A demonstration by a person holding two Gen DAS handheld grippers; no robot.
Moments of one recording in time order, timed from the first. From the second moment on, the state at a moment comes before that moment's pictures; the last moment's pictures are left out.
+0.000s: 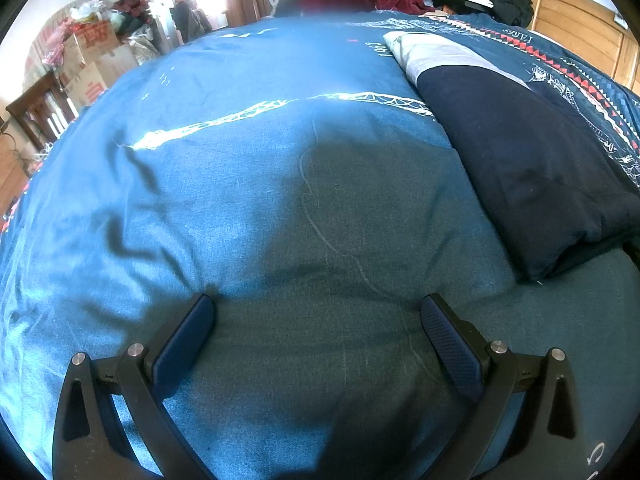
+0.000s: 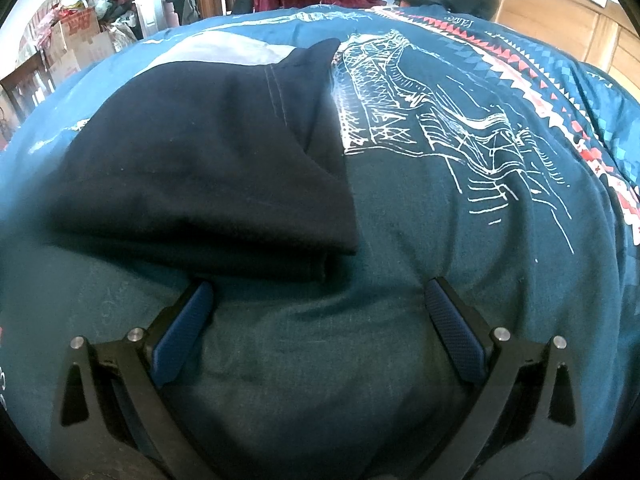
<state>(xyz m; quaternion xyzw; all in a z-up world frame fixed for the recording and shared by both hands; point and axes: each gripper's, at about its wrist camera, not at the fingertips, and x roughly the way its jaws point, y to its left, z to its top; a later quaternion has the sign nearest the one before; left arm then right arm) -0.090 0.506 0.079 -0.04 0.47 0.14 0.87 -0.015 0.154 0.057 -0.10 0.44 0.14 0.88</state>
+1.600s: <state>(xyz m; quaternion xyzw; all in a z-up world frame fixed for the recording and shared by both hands) -0.213 0.434 0.381 -0.05 0.18 0.09 0.98 -0.158 0.184 0.325 -0.06 0.28 0.12 0.95</state>
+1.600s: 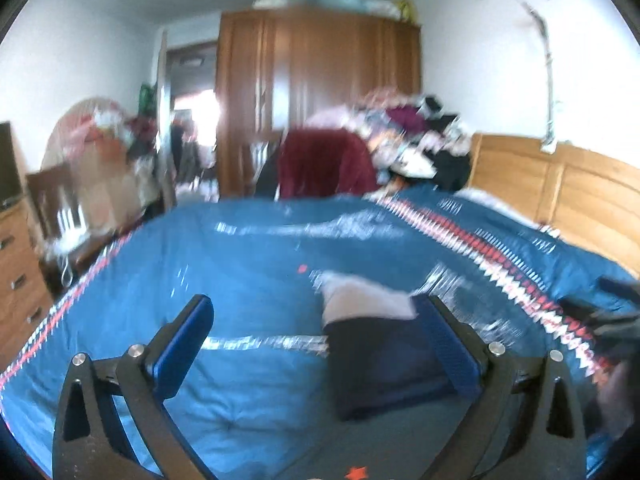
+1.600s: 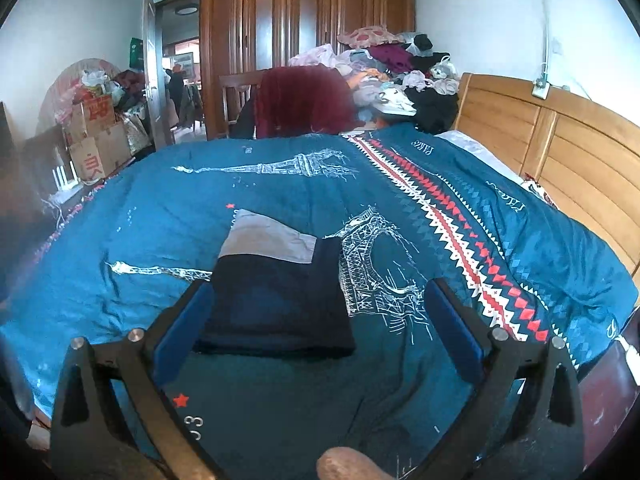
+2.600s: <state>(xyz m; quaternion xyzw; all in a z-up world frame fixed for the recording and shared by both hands) -0.261 0.388 0.422 -0.04 0.17 0.06 0.98 -0.174 0.185 0.334 -0.03 0.32 0.15 0.94</state>
